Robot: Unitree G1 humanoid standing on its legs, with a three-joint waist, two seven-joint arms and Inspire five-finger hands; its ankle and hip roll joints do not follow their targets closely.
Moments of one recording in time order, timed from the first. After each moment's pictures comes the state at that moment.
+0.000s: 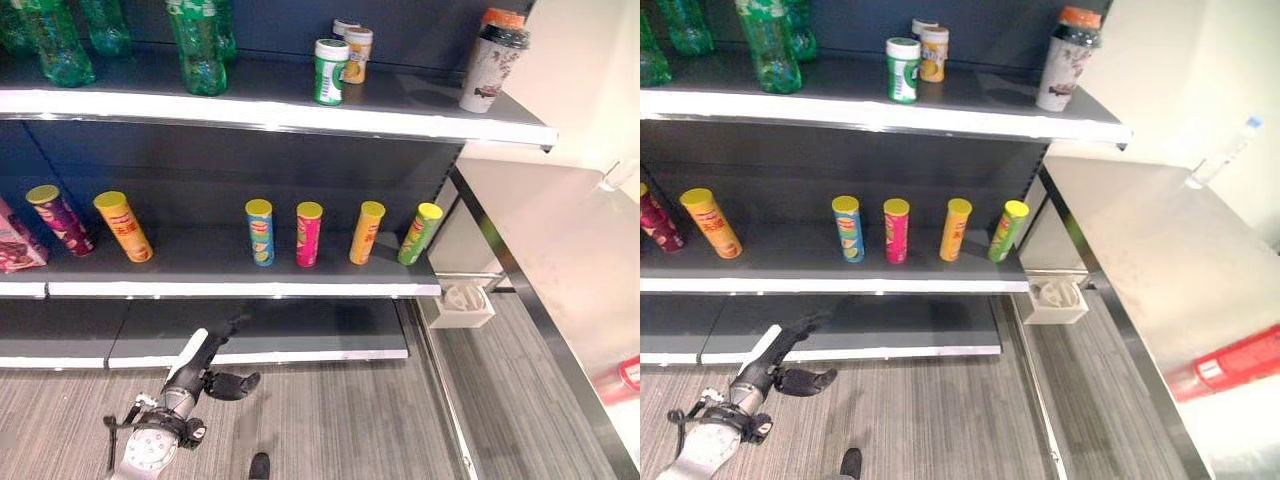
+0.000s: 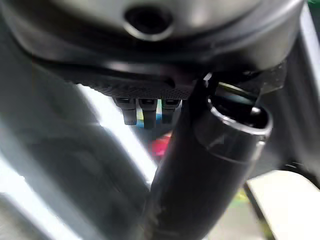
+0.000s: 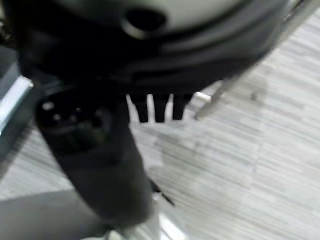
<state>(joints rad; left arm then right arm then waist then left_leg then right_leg) 0.24 0.62 -0.16 -0.03 0.04 -0.13 0.06 0.09 -0.23 0.34 1.23 -0.13 0.01 -0.10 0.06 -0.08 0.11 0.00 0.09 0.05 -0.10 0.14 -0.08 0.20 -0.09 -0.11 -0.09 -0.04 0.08</state>
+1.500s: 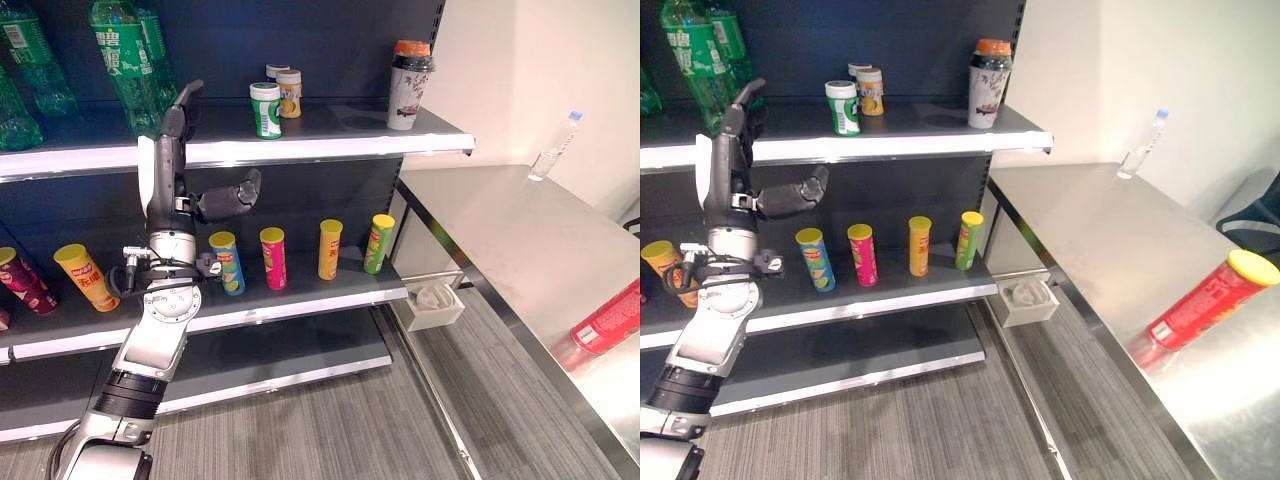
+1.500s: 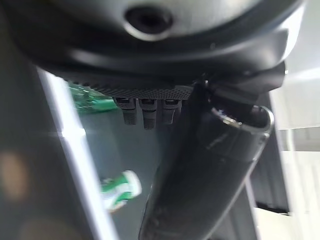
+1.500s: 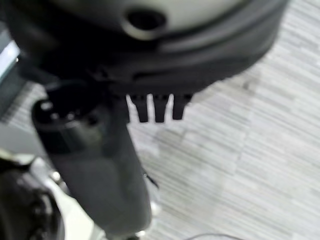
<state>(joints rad) -0.42 0.56 -0.11 0.11 -0.09 -0.18 0.41 0.10 -0.21 0.41 1.33 -0.27 0.04 -0.07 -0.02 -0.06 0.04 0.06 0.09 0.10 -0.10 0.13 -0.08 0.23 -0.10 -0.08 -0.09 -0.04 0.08</state>
